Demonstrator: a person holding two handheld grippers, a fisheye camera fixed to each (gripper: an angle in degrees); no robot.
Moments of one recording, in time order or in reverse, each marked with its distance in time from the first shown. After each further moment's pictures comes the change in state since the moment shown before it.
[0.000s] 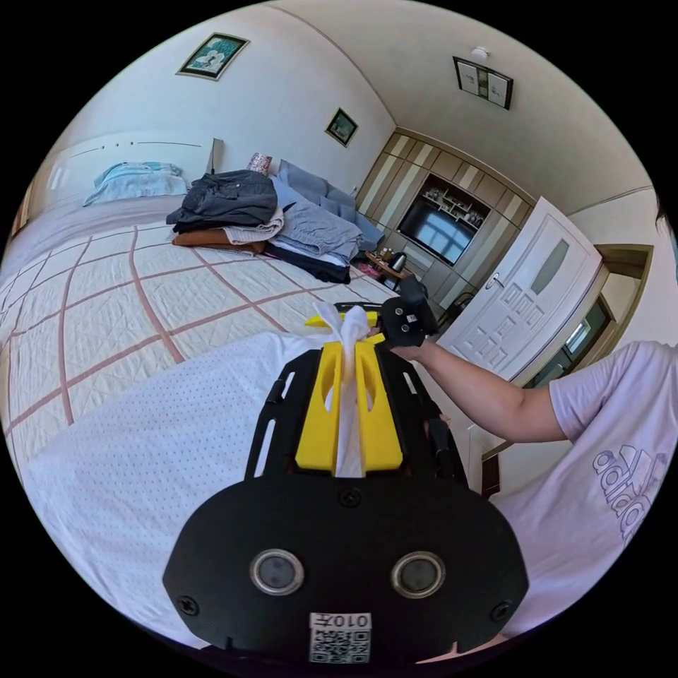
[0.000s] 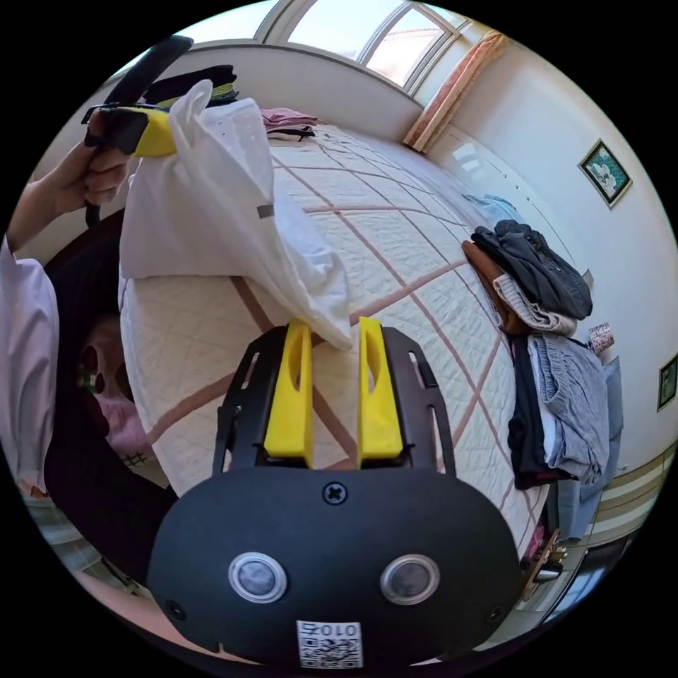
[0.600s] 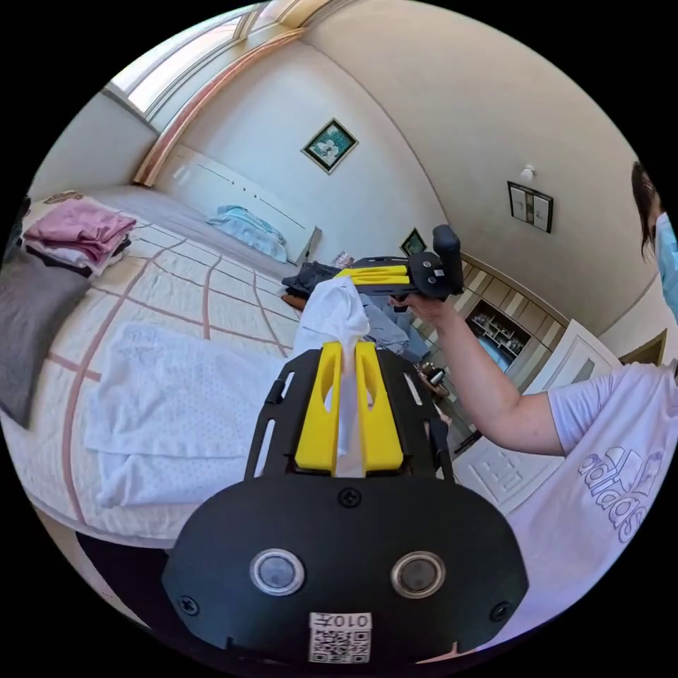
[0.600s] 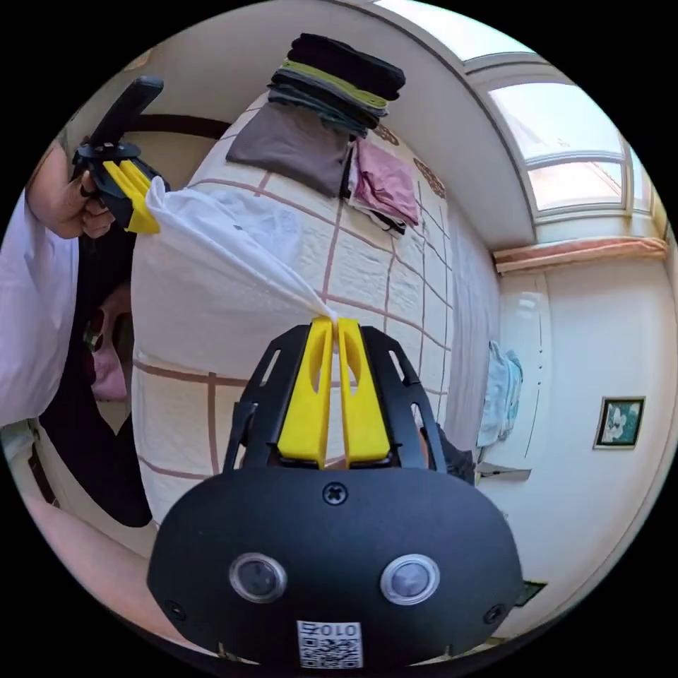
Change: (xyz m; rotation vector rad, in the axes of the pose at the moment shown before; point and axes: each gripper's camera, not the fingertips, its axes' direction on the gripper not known) left arm -0.046 0.246 -0.205 0.520 -0.205 -0.372; right arm -0.102 -0.390 -0.094 -0.053 0.068 -0.722
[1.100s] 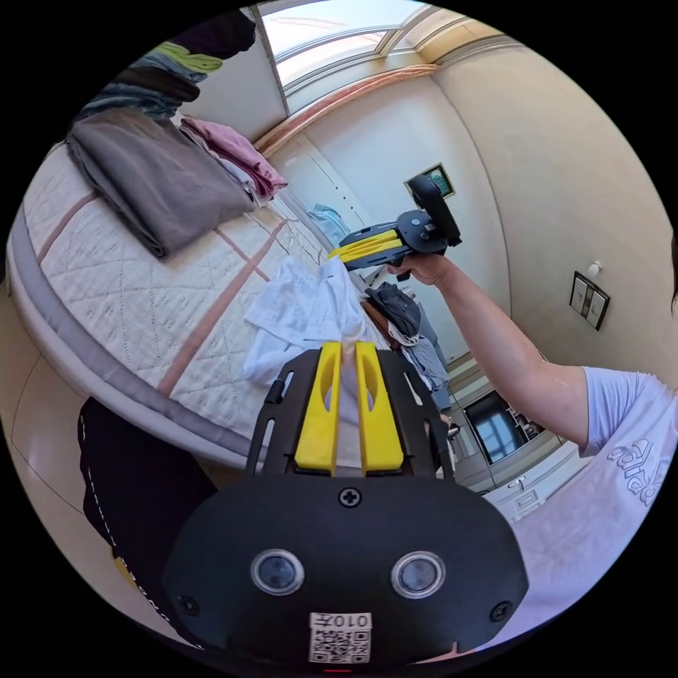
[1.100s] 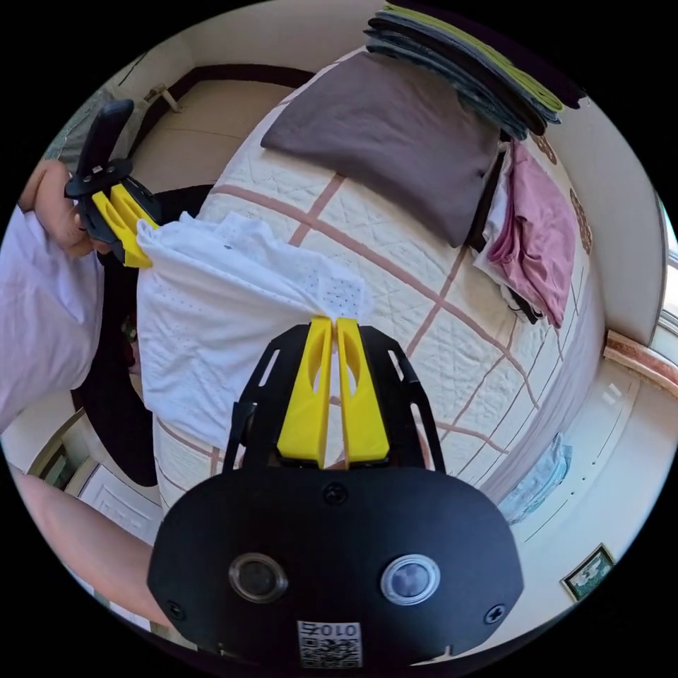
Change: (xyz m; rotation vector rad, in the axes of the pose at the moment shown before) left arm -0.118 0.114 -0.091 0.054 -0.124 -0.312; right arm 0.023 -0.225 0.122 -0.136 -0.354 -0.300
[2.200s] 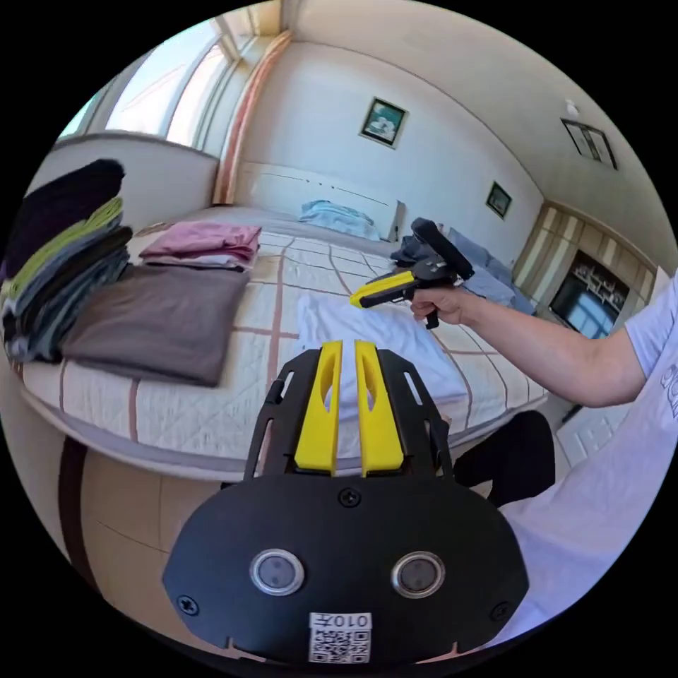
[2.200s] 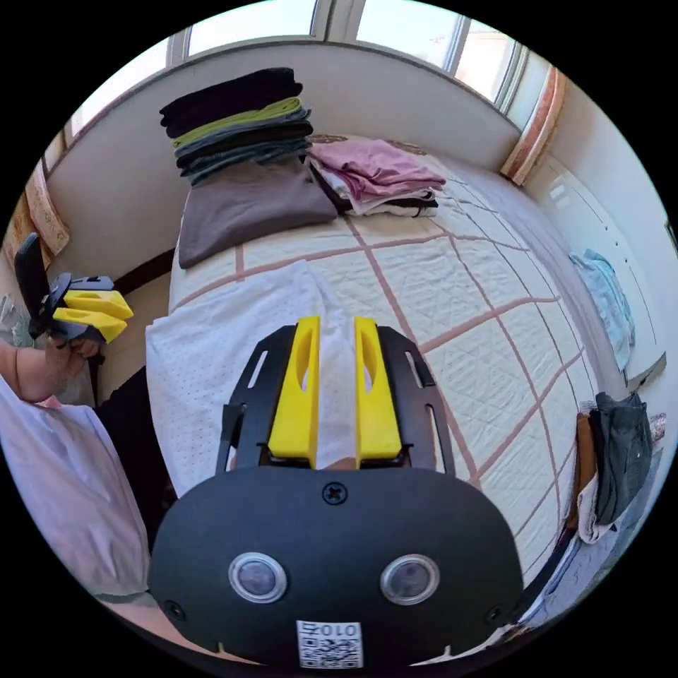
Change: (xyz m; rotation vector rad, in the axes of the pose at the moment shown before) left arm 0.243 -0.014 0.040 -0.161 -0.357 0.593; right arm -0.072 0.219 0.099 0.546 -0.007 0.837
